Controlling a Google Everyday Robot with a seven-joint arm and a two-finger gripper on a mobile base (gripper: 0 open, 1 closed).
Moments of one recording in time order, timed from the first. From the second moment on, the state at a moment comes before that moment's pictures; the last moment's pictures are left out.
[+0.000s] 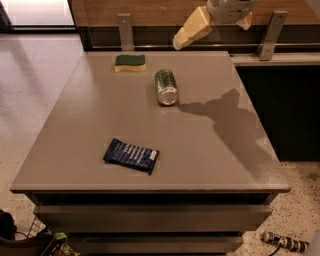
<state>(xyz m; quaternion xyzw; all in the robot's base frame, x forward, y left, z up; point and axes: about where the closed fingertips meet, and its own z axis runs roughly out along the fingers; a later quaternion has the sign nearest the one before) 0.666 -0.135 0.995 -0.20 0.94 0.01 0.27</state>
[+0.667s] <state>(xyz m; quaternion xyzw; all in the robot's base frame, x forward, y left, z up) 0.699 -0.098 0.953 -0.17 0.96 -0.05 0.20</state>
